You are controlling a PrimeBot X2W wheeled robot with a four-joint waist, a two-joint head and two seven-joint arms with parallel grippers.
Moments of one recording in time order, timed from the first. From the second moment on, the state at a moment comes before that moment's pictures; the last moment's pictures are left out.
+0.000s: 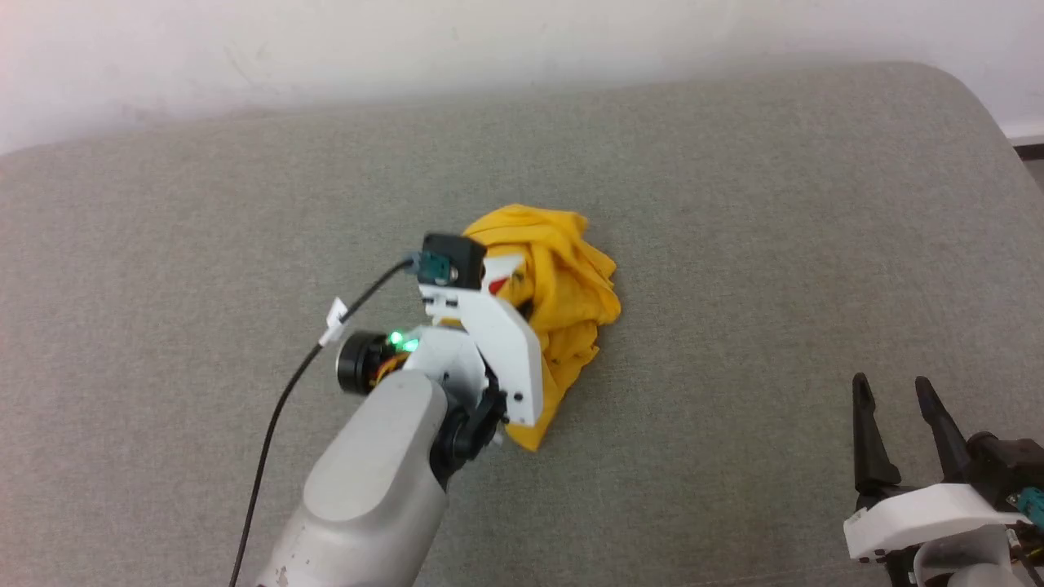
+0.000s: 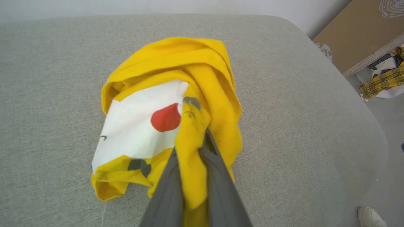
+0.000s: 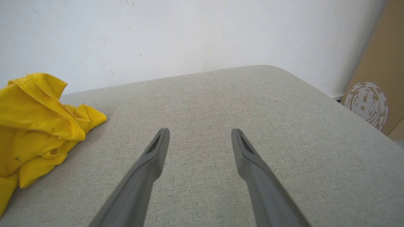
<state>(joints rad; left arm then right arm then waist) -0.57 0.05 -0.49 0.46 -0.51 0.12 0.38 -0.03 -0.05 -0.15 0.26 0.16 0.13 -0.26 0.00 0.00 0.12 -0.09</state>
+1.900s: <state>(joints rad) 0.16 0.11 -0.10 -0.04 -0.23 0.09 -0.26 0.03 -0.05 -0.19 0.22 0.14 0.13 -0.26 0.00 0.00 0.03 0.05</state>
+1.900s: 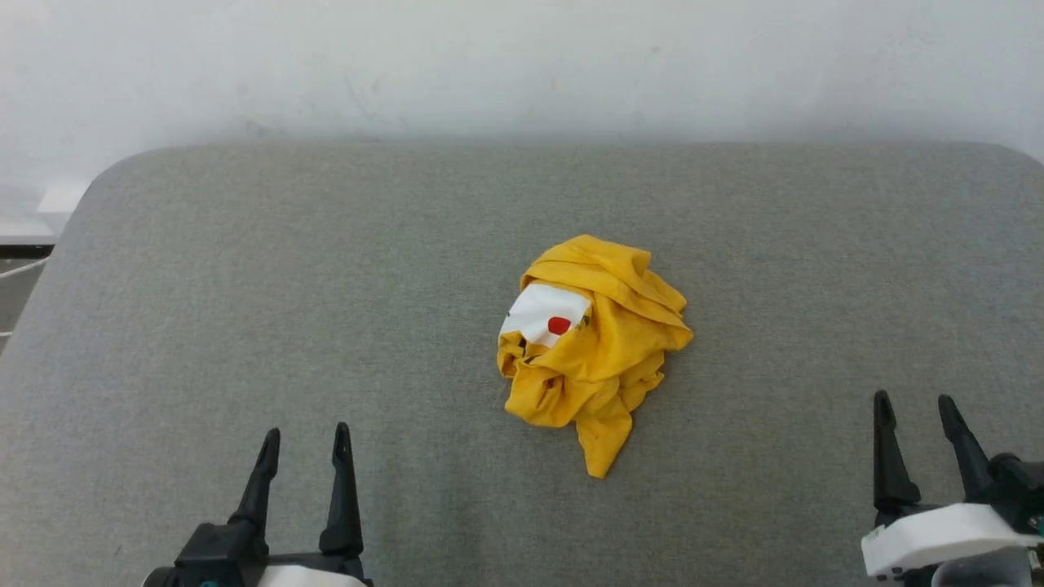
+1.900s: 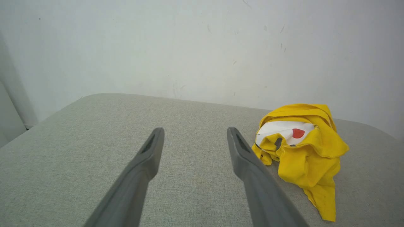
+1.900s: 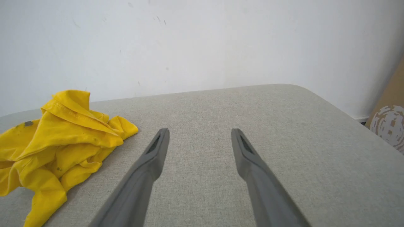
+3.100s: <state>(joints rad) 0.03 0.05 -0.12 0.03 -0.28 0.01 -0.26 -0.41 -0.36 0.32 0.33 0.44 0.13 0.49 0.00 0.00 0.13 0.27</state>
